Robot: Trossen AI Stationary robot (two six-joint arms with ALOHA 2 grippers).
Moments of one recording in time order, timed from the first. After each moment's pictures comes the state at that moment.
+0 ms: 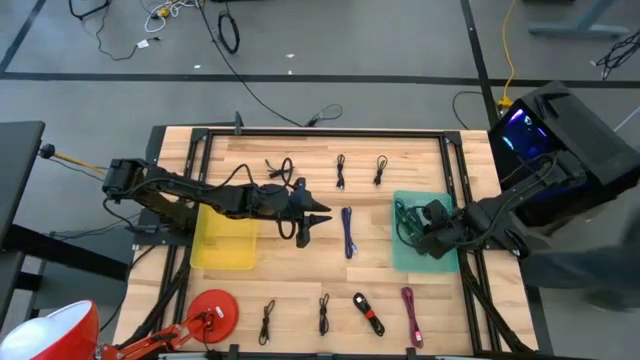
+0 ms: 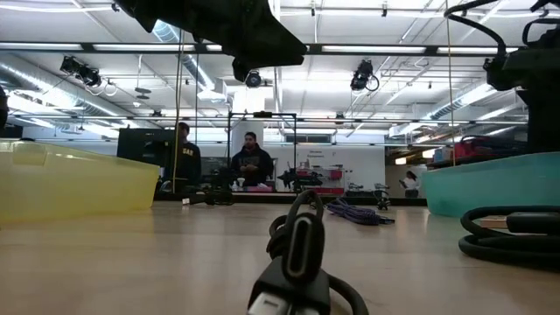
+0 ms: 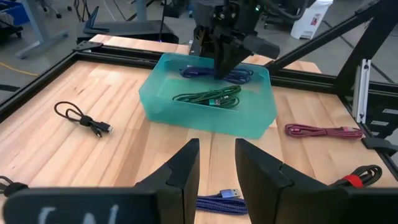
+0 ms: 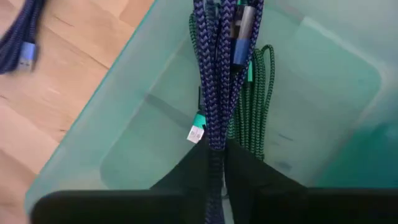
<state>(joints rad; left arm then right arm) -0.08 1.49 0.89 0.29 -0.15 -0.15 0.51 0.98 0.64 -1.09 0.32 1.49</state>
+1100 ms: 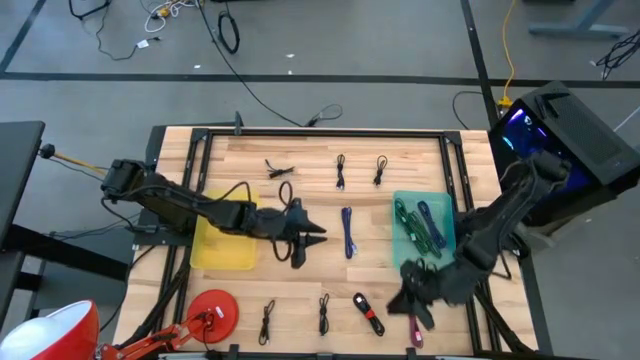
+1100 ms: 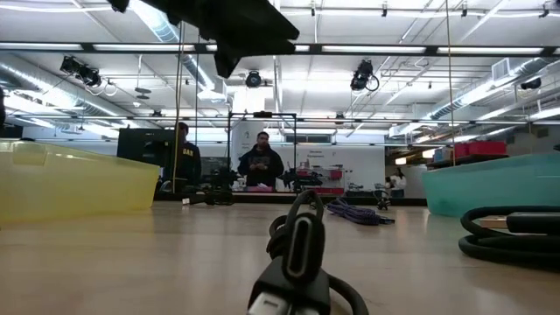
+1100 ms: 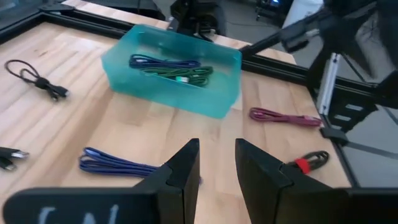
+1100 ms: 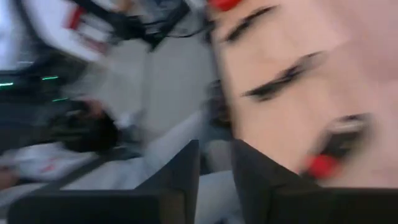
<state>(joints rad) -0.25 1.49 0.89 0.23 -0.26 -0.34 0.86 1.27 0.78 0.03 0.31 1.15</state>
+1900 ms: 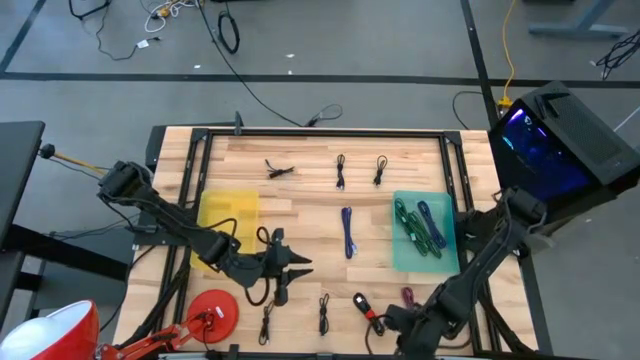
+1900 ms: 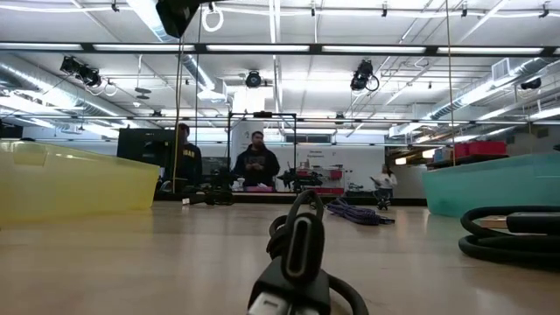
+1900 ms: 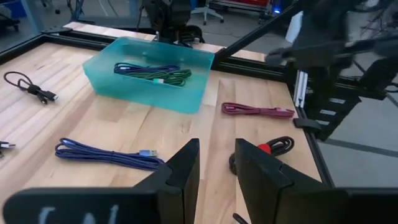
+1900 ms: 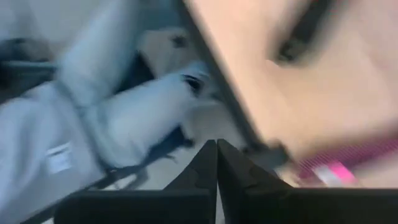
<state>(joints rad) -0.57 1.49 0.89 0.23 -0.63 -0.39 0.89 1.74 1.28 -0.59 -0.07 1.48</state>
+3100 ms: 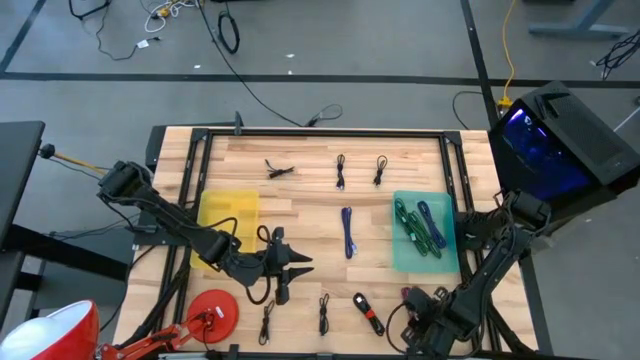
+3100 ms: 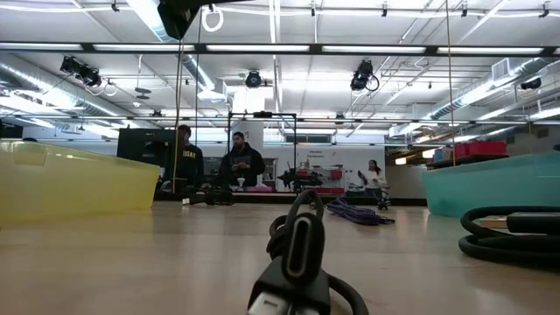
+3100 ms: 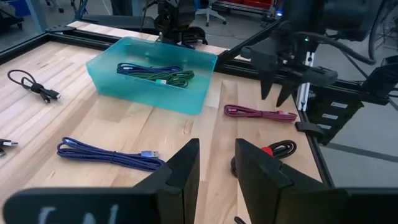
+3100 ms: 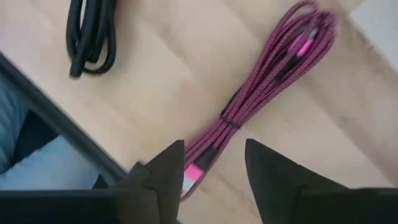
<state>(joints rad) -0.57 1.49 0.89 0.23 -0.63 -0.41 1.00 1.74 1.14 -0.81 0.12 1.78</state>
